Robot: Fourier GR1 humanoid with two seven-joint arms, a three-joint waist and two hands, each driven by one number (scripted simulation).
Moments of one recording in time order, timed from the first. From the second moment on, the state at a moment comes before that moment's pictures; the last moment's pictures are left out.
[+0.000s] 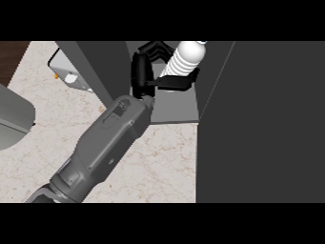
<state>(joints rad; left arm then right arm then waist) -0.95 0.00 -0.35 -0.73 0.57 0.68 -0.44 0.96 -0.13 -0.23 -2.39 -0.28 0.63 -0.37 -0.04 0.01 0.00</state>
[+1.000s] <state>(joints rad) -1.19 0.01 -0.30 -0.27 0.50 0.62 -0.51 0.91 -0.13 -0.21 -2.38 -0.31 0.63 -0.34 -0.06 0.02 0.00</state>
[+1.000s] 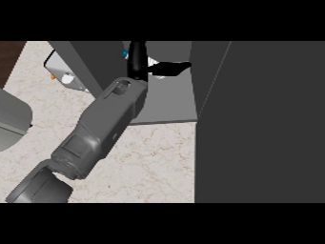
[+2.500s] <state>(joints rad) -0.75 0.02 -0.50 -1.02 0.60 0.50 -0.45 0.93 -0.10 -0.16 -2.39 -0.33 0.62 -0.30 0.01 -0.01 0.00</state>
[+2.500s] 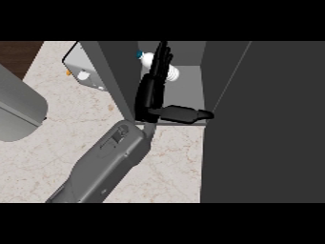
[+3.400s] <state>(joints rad) -0.21 0.23 -0.67 -1.66 0.53 0.55 -0.39 0.89 -0.23 0.03 -2.41 -0.30 0.71 -0.19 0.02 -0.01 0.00</state>
